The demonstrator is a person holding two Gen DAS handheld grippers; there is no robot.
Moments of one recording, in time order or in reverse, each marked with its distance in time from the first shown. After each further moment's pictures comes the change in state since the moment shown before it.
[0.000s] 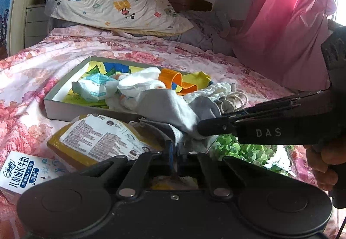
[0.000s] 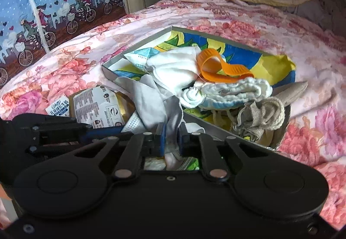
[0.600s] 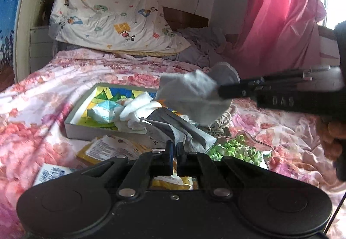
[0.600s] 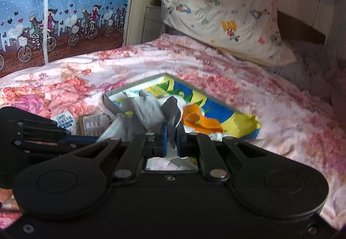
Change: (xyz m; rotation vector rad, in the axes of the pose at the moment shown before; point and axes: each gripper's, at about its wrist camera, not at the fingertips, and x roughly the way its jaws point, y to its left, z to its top) left arm -0.069 -0.018 0.013 0.055 -0.086 0.027; right arm -0.081 0.033 0.022 -0.205 -0.214 -0.144
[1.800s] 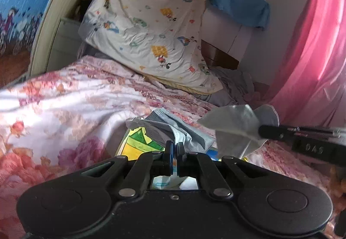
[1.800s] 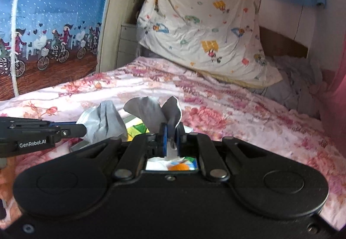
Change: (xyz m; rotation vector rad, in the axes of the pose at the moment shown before) left arm 0.079 0.146 0.055 -0.269 -0.171 0.022; right arm 0.080 0.009 0.046 0.055 -0.082 -0.134
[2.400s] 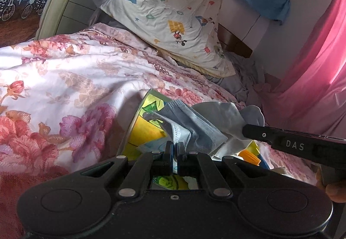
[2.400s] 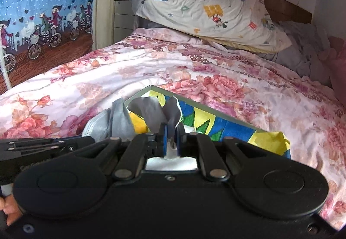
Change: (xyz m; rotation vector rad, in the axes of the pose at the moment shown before) left arm 0.034 0.038 -0.014 -0.111 0.113 0.019; right arm 0.080 0.030 -0.016 0.091 0.157 0.000
